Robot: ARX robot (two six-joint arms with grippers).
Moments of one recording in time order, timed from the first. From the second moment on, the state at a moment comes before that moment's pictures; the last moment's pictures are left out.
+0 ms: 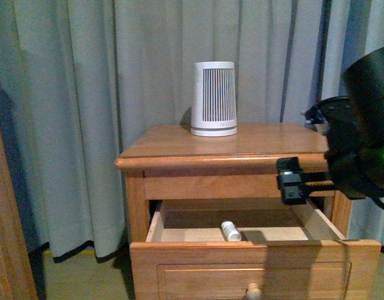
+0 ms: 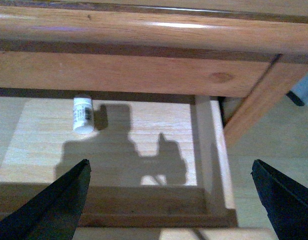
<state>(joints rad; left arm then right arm) -0.01 0.00 0.01 0.00 0.00 0.00 0.19 1.85 1.19 0.16 0.25 0.08</state>
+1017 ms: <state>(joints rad) -0.01 0.00 0.01 0.00 0.00 0.00 0.30 2.15 1.37 -0.04 0.36 0.32</state>
